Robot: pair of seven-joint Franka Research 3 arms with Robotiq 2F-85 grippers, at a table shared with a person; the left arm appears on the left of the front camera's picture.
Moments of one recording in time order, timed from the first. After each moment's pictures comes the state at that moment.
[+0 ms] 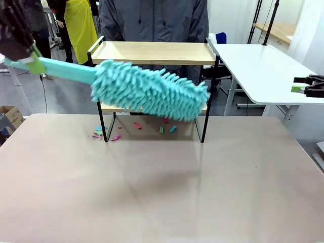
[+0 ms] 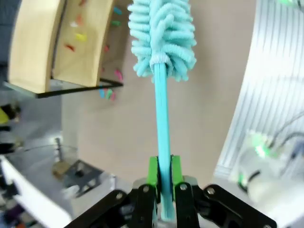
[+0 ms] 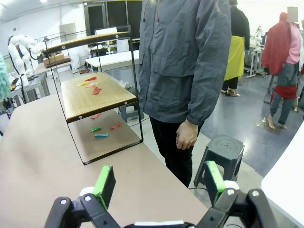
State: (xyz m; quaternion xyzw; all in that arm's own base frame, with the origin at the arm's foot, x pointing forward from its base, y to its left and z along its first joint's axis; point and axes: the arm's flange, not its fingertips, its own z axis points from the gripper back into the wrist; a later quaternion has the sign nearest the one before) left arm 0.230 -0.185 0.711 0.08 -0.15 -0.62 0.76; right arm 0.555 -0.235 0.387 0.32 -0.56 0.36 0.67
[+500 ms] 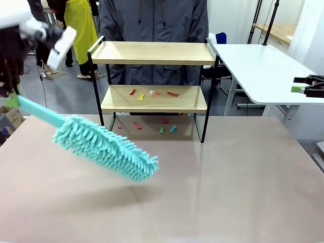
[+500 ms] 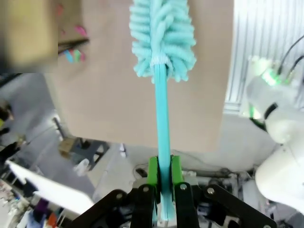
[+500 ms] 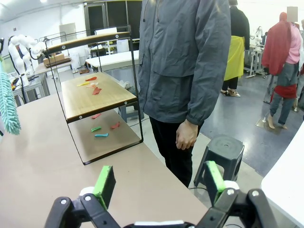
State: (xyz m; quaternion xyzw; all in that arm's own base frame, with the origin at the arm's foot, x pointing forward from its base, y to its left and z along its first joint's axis) left arm 0.257 -0.167 0.639 0.15 0.01 -0.69 0.71; right arm 0.555 -0.235 0.387 0.32 -0.56 0.36 0.67
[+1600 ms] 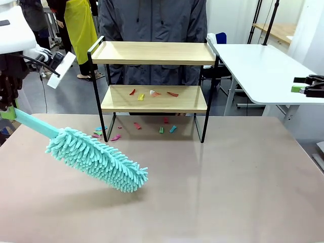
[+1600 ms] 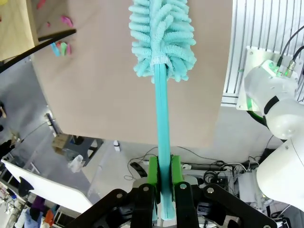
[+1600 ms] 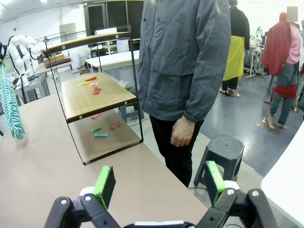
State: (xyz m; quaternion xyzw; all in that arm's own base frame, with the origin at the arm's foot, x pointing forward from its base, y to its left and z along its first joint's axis) left arm 0.265 -0.159 0.615 0.15 0.04 -0.69 0.71; right arm 0.555 -0.235 0.387 0.32 -0.56 0.36 0.67
